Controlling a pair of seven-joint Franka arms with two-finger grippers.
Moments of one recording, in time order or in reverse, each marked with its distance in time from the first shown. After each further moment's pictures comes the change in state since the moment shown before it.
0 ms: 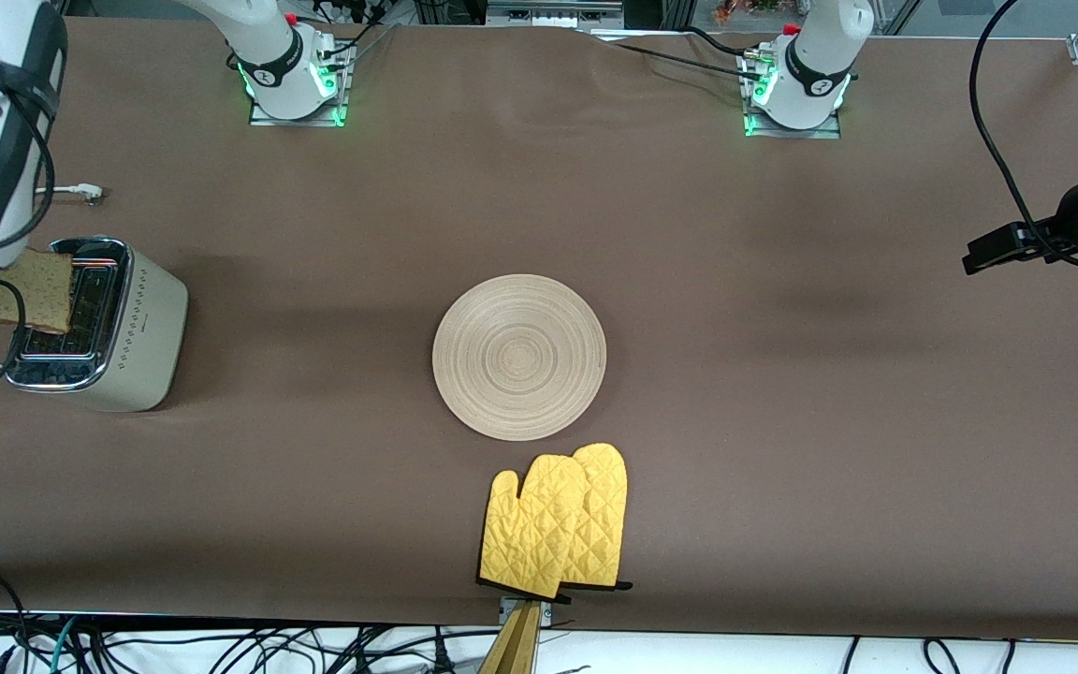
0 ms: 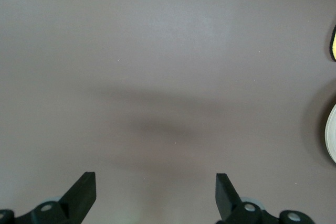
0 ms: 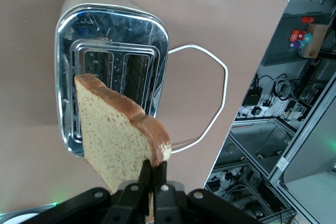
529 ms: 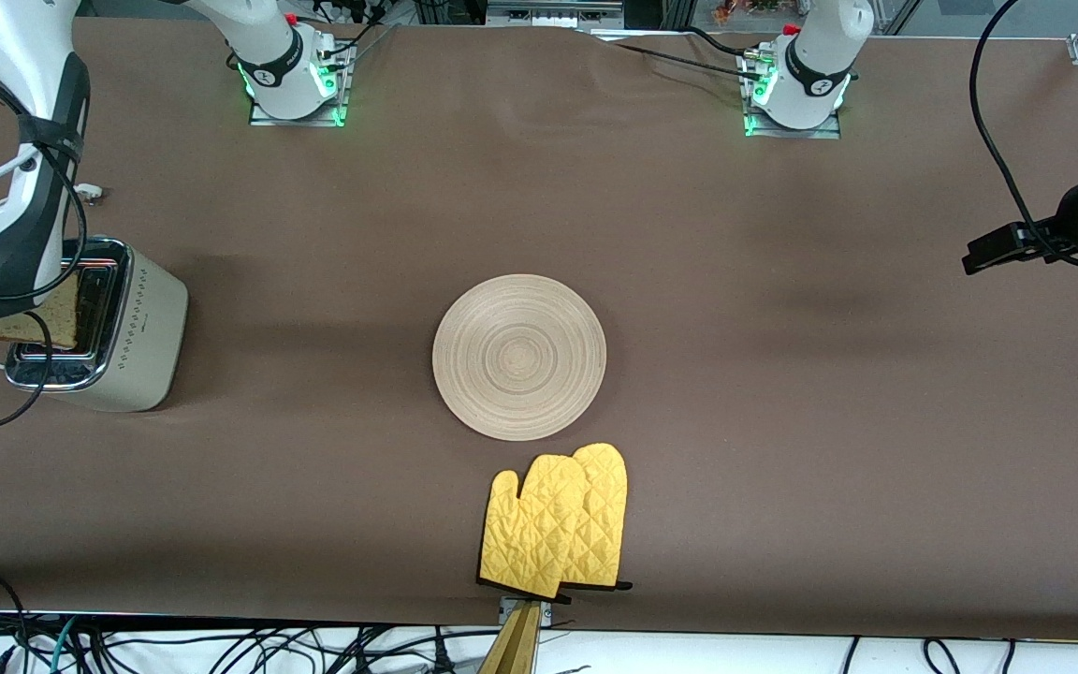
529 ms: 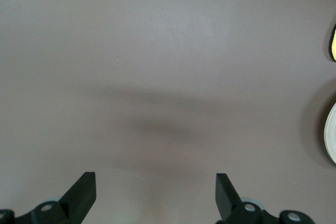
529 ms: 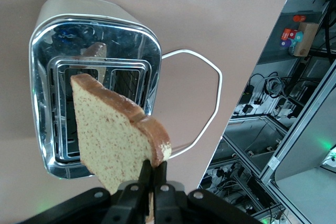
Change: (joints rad) left arm 0.001 0.001 0.000 0.000 -0.004 0.000 0.000; right arm -0.023 0.069 0.000 0.000 0.000 0.055 0.002
